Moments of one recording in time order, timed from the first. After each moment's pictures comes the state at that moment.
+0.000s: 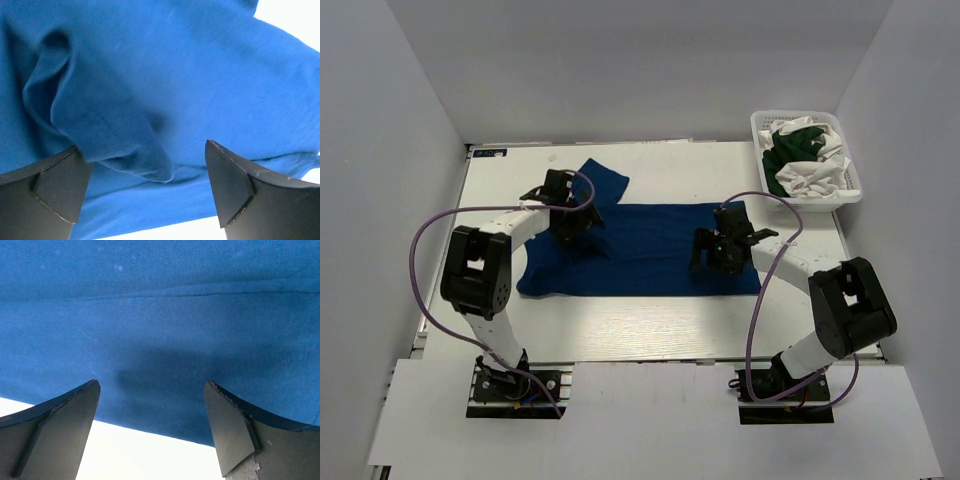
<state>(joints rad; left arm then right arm) -0.26 1.79 1.17 -0.42 0.14 -0.71 0.45 1.52 0.82 -0.34 -0.07 0.47</state>
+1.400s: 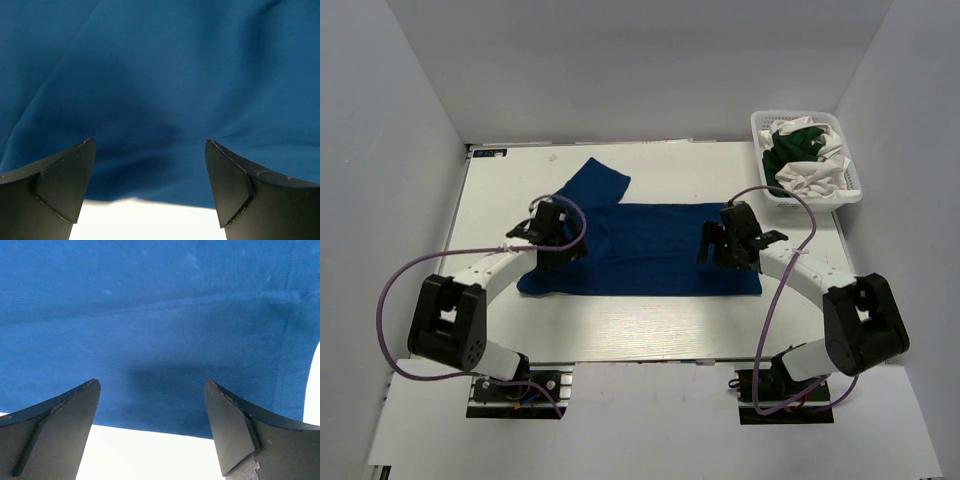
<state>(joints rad) -0.31 1.48 0.91 -0.39 -0.13 -0.61 0.45 1.41 0.83 -0.37 0.06 0.48</state>
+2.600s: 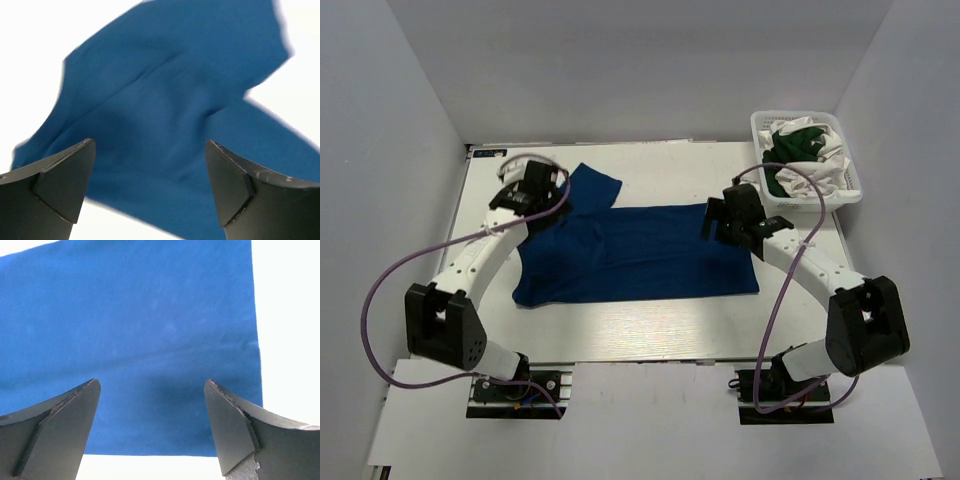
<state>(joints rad) -0.29 1.44 1.20 -0.77 -0.42 -0.86 0.43 1.42 0.94 -0.36 0.16 0.47</state>
